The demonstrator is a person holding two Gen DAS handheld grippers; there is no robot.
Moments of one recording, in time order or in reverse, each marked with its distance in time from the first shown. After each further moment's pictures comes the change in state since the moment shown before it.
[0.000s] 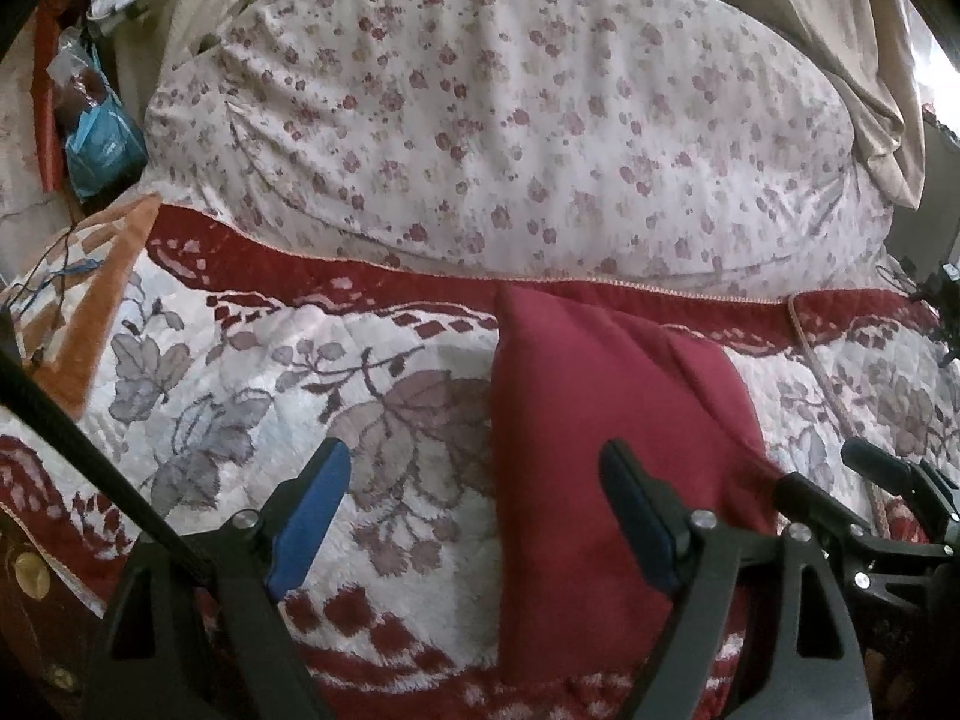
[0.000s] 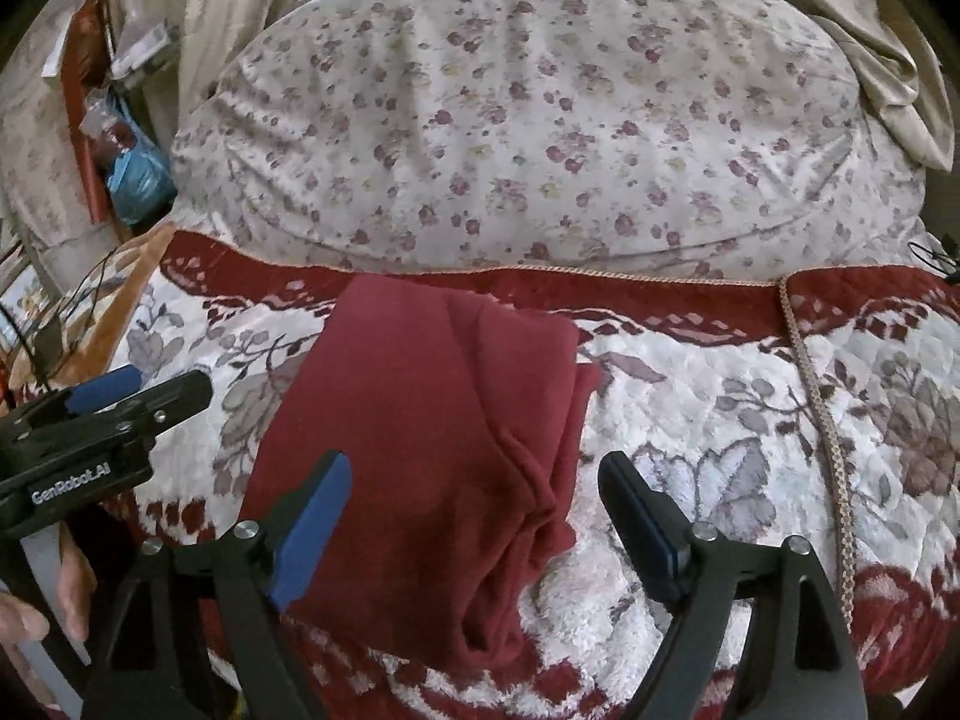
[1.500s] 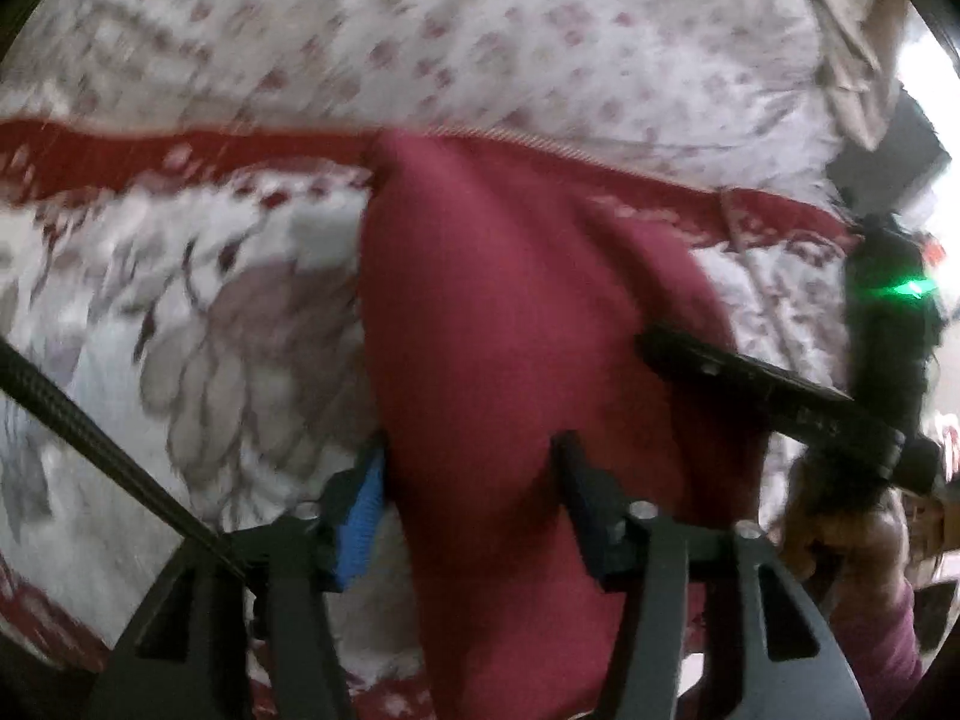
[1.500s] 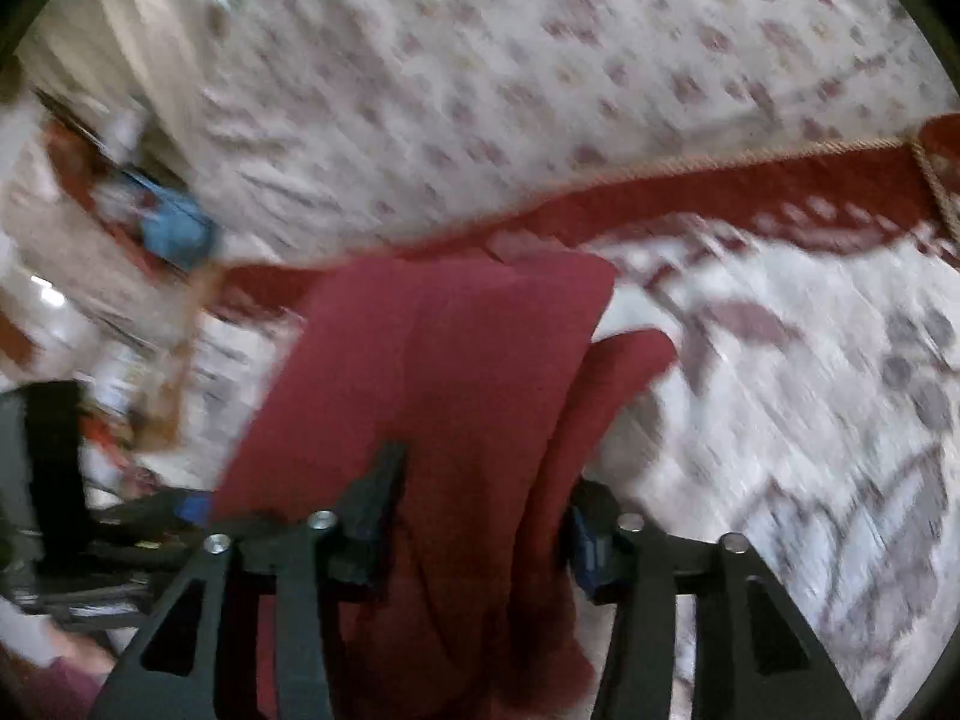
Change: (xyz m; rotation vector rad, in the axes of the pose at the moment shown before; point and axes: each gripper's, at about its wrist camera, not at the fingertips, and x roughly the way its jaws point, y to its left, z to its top) left arm 0.100 -0.013 -0.009 0.006 0.394 -0.289; right arm 0.120 -0.065 0.018 0.215 0.240 0.311
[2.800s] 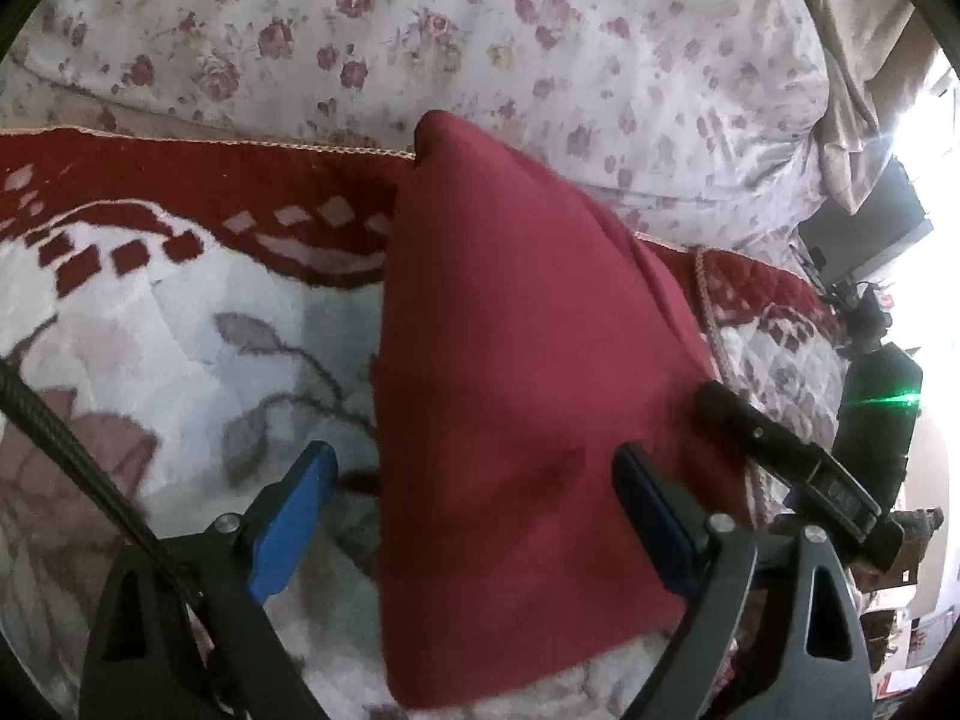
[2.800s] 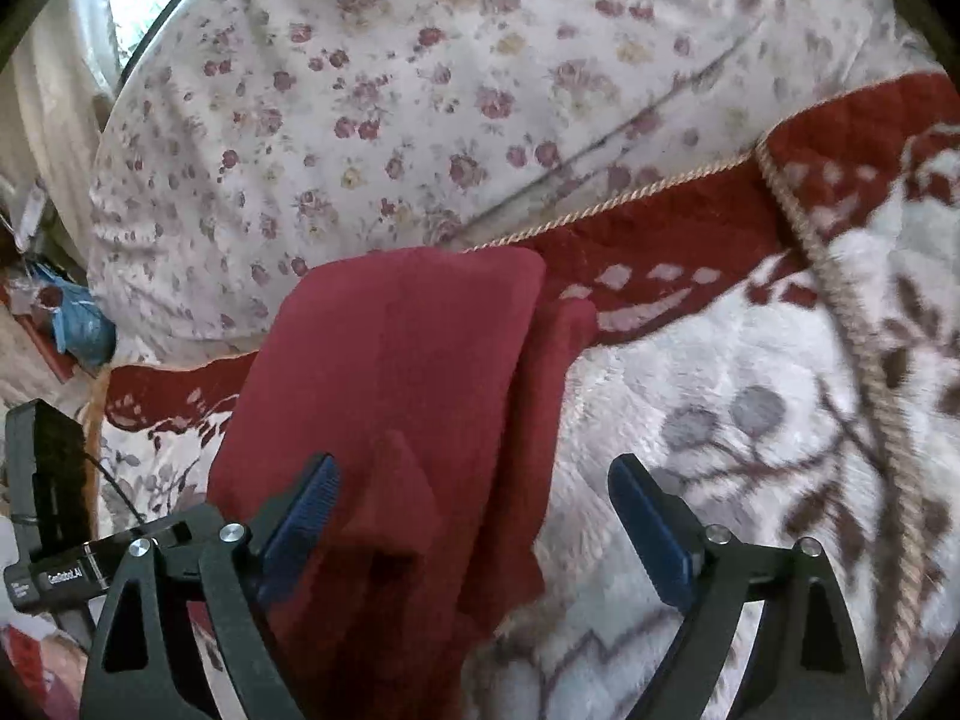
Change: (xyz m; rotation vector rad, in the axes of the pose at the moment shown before) left arm 0.092 -0.043 0.091 -0.057 -0.026 -0.201; right arm -0.022 -0.107 0.044 0.148 -0.167 -0.124
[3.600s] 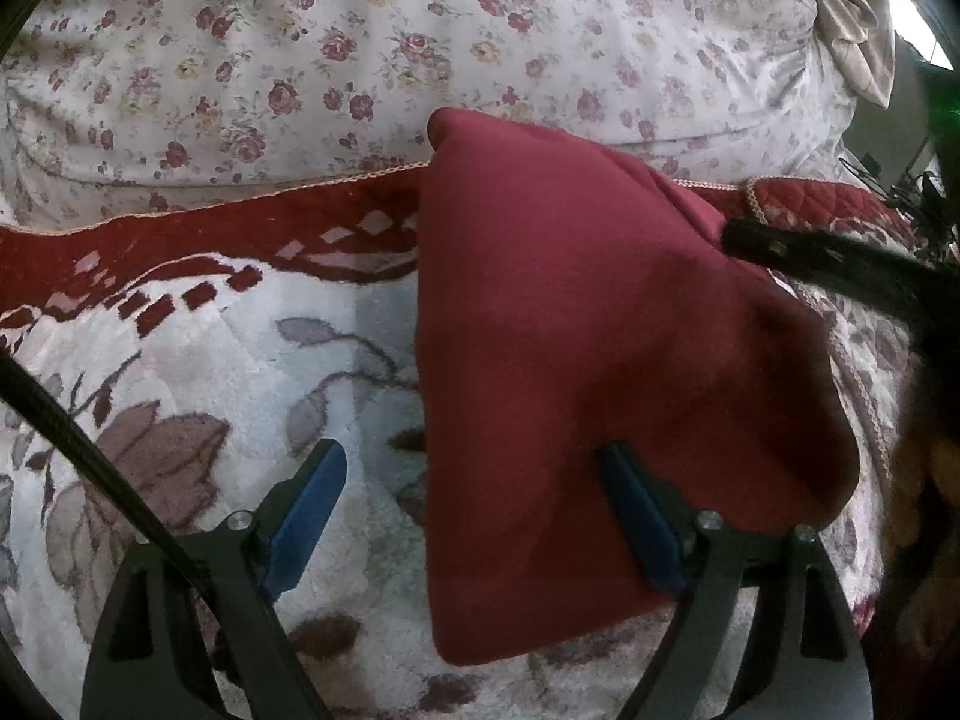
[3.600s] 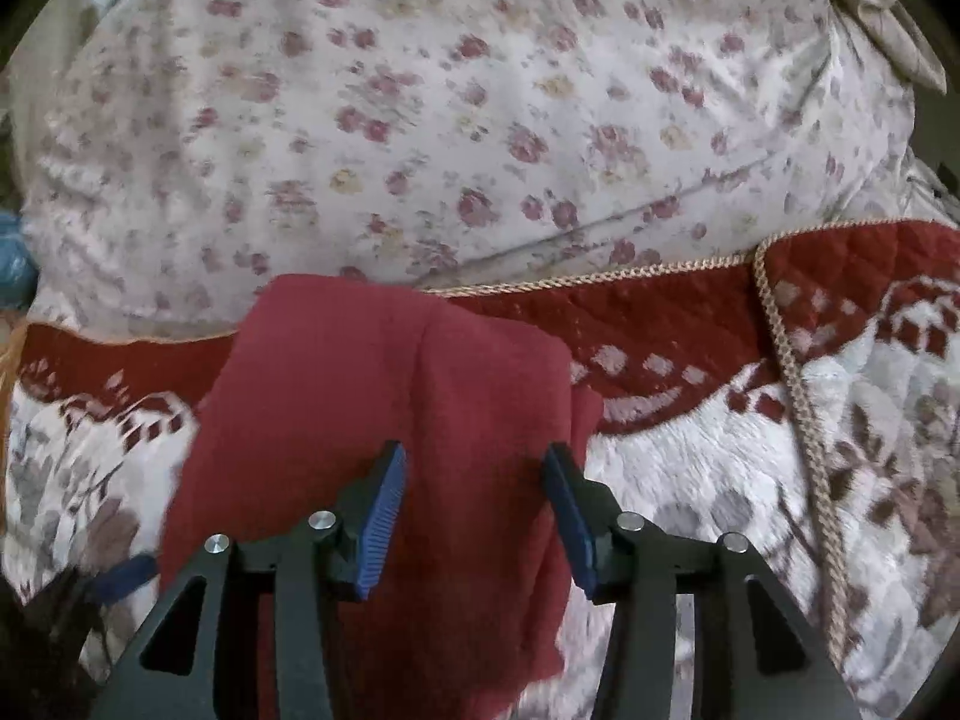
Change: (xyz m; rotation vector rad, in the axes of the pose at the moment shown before) left arm -0.008 -0.029 -0.030 0.205 -0.045 0.273; right arm 0.003 0.062 0.024 -0.180 -0.025 -0.272
